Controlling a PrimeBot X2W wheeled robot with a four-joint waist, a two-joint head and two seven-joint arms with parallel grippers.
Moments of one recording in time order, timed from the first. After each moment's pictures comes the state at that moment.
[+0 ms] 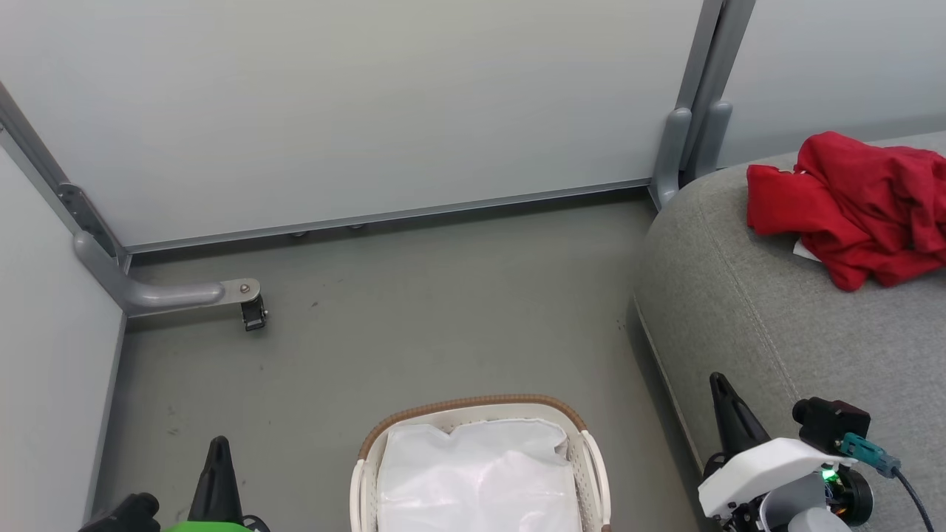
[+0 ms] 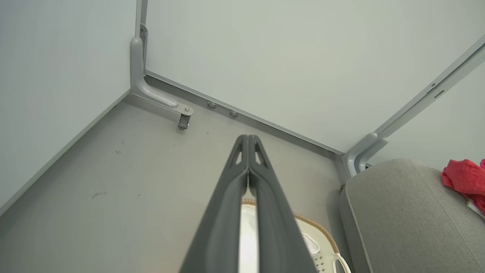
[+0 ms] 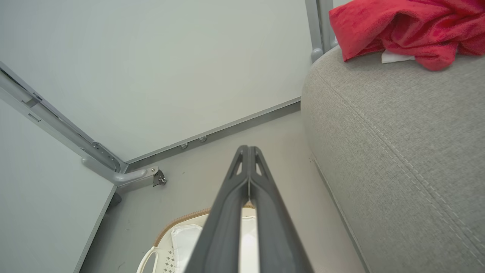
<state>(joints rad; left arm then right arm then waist) 0.08 0.05 0.02 0.28 -0.55 -0.10 -0.19 -0.09 -0.04 0.07 0.38 0.47 0.13 -0.19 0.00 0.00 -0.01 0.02</state>
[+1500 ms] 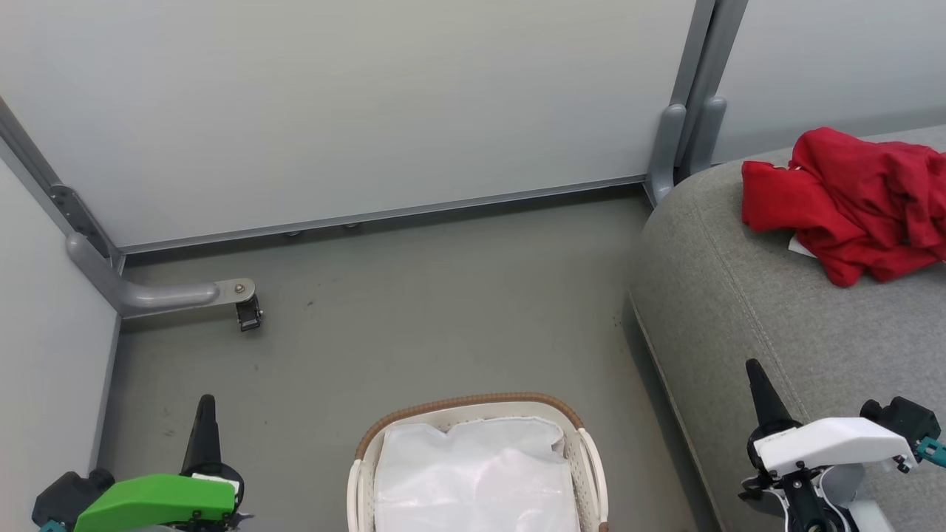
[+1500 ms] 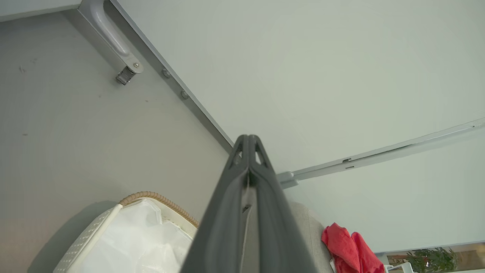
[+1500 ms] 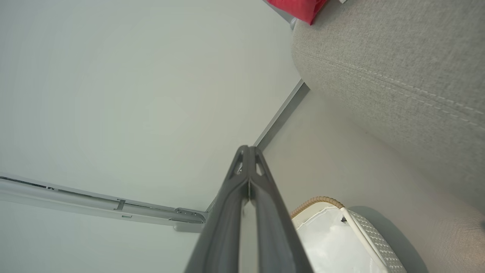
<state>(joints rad) -0.01 0.05 0.07 0.26 -1.12 -0.11 -0.03 -0.09 -0.04 -0.03 0.31 1.09 0.13 -0.03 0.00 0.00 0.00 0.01</state>
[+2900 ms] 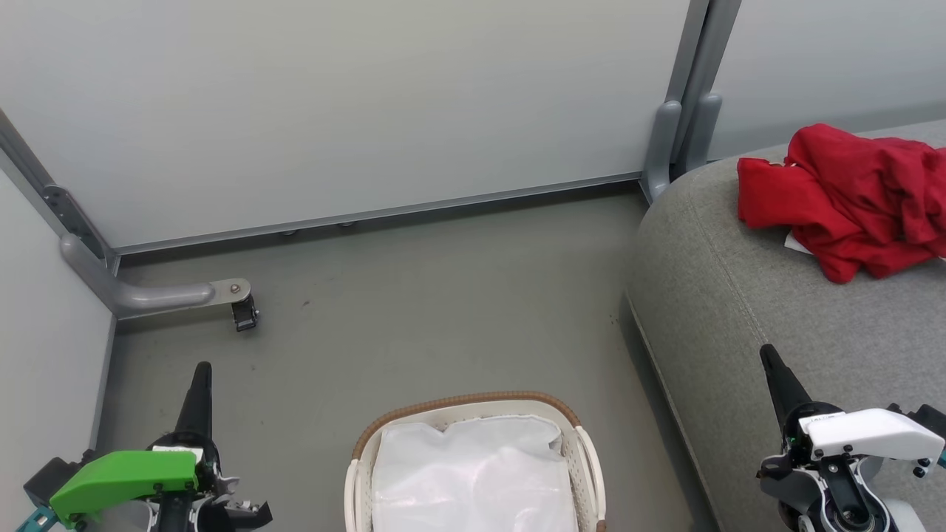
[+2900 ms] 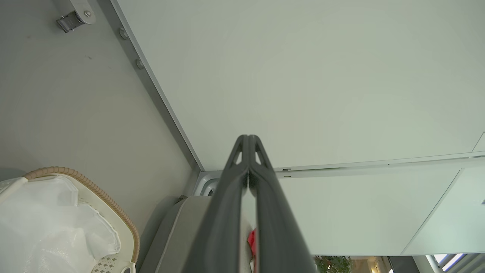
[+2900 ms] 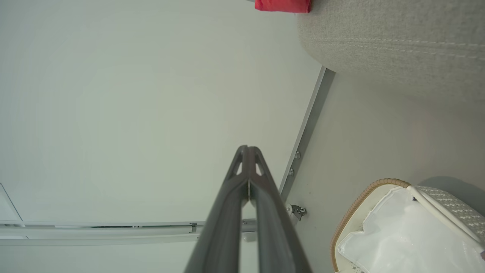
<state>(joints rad) -0.07 0.05 0.10 0.25 -1.46 -0.12 0.07 -0.10 -0.05 -0.09 0.27 1.45 0.13 0.07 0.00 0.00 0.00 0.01</state>
